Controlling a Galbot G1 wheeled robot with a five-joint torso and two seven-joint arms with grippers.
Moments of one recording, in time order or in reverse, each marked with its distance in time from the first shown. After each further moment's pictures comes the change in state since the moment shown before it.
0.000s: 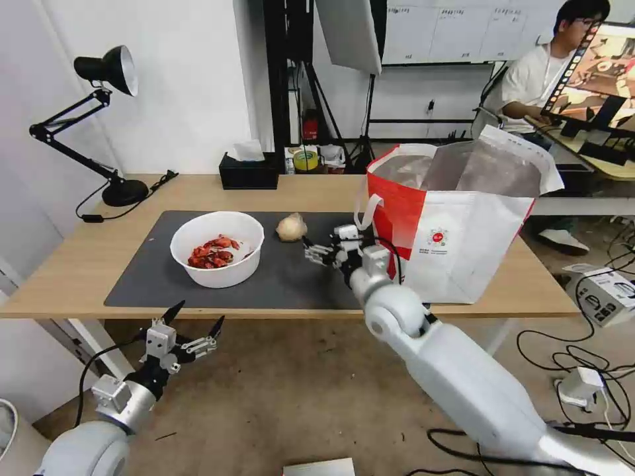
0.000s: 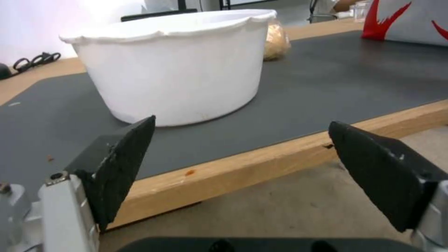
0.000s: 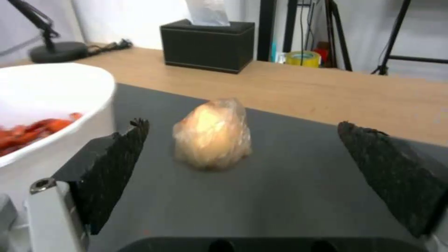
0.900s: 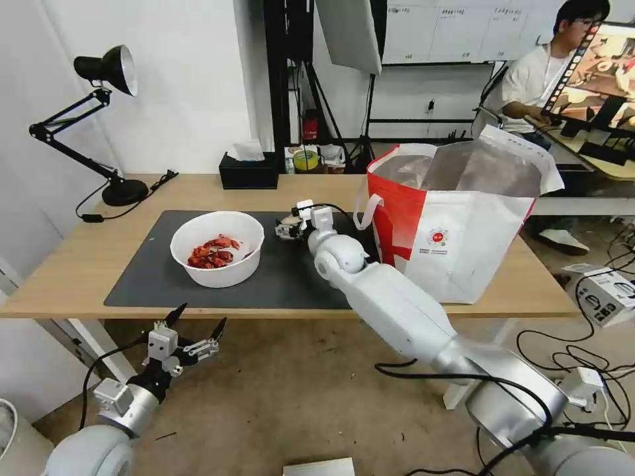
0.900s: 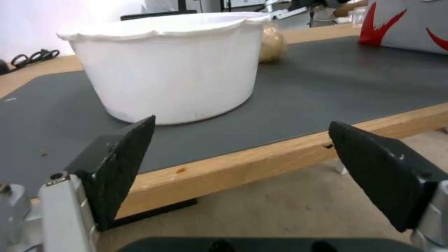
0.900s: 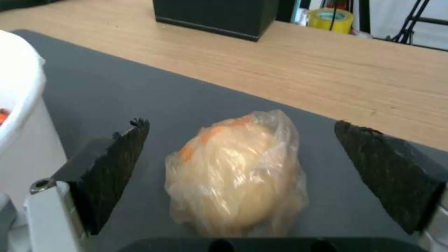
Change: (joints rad) left arm 0.014 -0.025 0.000 -0.012 -0.001 -0.004 0.001; right arm 0.301 0.265 -0.091 -0.516 0.028 -0.095 -0.075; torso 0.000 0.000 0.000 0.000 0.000
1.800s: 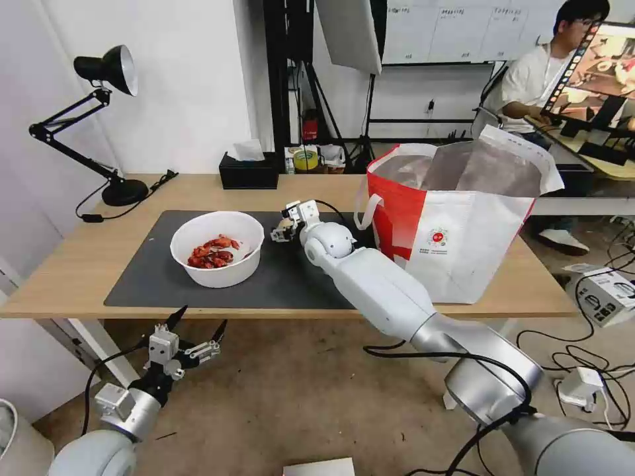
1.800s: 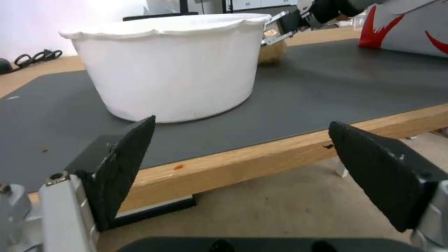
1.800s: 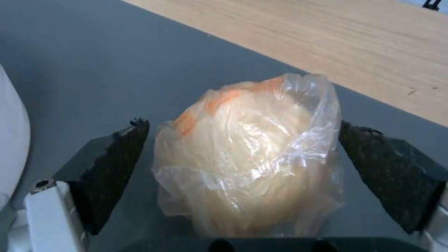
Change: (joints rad) left arm 0.009 -0.020 -0.002 0.001 0.010 -0.017 0.001; right arm 0.071 0.068 -0.021 -0.170 -0.058 -0.087 -0.093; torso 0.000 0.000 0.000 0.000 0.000
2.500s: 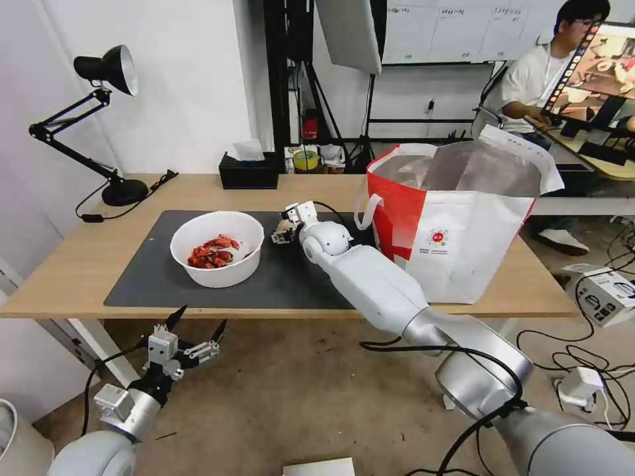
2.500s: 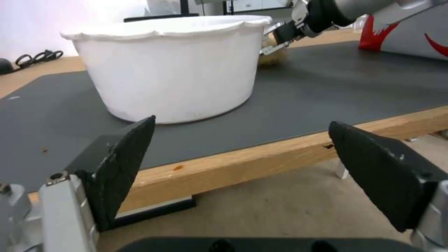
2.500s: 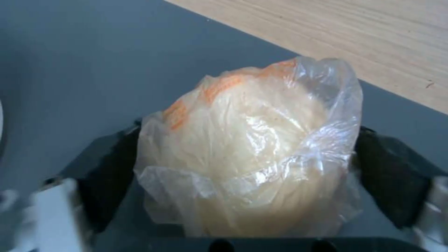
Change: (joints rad) left arm 0.001 -0.007 0.001 -0.001 -0.001 -0.006 0.001; right arm 0.019 0.029 0.007 -0.079 -0.028 0.002 -0.043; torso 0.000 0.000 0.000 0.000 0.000
